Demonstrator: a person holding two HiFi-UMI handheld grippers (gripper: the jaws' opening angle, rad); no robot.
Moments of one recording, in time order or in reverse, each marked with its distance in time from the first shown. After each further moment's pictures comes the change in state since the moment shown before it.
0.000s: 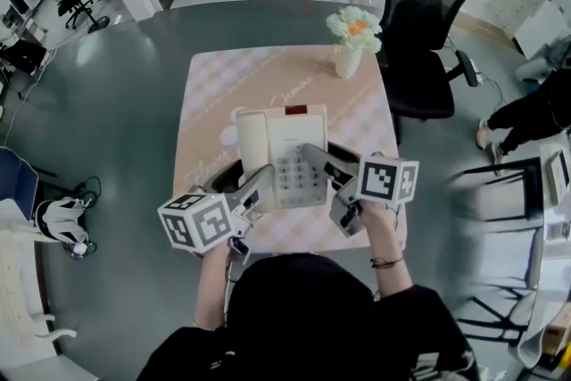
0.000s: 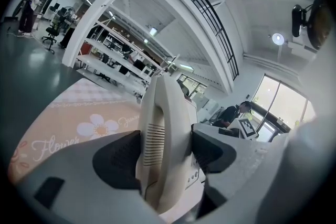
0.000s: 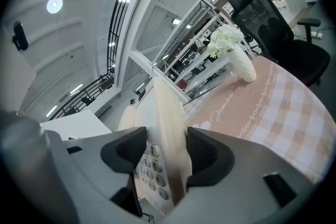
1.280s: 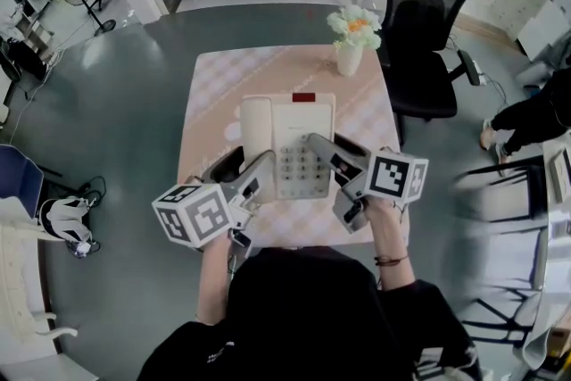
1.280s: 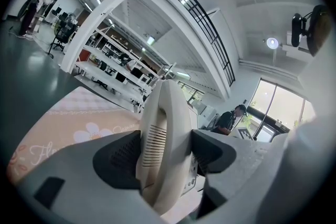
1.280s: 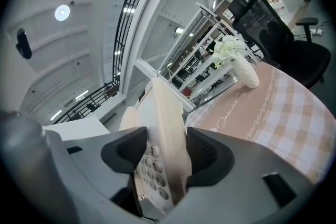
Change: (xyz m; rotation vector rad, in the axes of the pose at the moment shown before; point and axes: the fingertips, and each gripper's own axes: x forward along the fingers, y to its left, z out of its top) left arm -0.019 -0.027 0.022 0.018 -0.086 -0.029; right arm -0.019 0.032 0.014 -0.020 -0.092 0.089
